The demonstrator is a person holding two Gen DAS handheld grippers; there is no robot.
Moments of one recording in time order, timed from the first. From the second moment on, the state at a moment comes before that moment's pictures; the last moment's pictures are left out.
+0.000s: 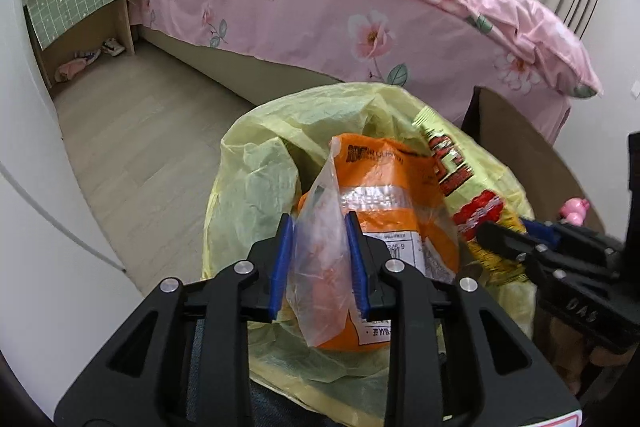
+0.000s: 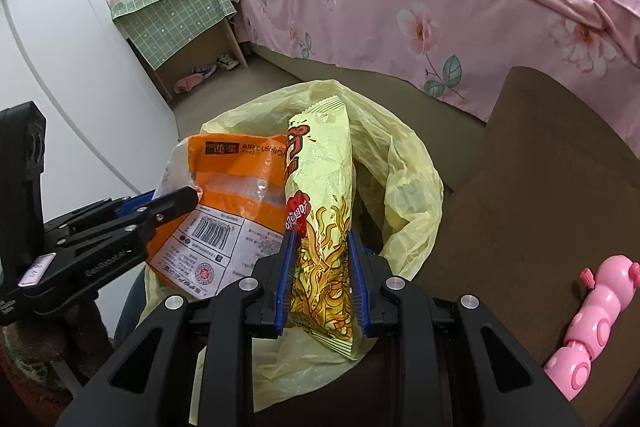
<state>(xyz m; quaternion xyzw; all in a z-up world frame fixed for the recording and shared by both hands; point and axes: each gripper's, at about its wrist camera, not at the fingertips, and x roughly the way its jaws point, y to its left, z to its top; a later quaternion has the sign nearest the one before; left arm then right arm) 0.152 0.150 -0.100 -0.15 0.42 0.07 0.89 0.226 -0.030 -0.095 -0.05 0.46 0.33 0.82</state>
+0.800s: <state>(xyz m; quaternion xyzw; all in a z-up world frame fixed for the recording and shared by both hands) 0.114 0.110 -0.035 -0.12 0.35 0.03 0.93 0.153 -0.094 -0.035 -0.03 0.36 0.30 0.88</state>
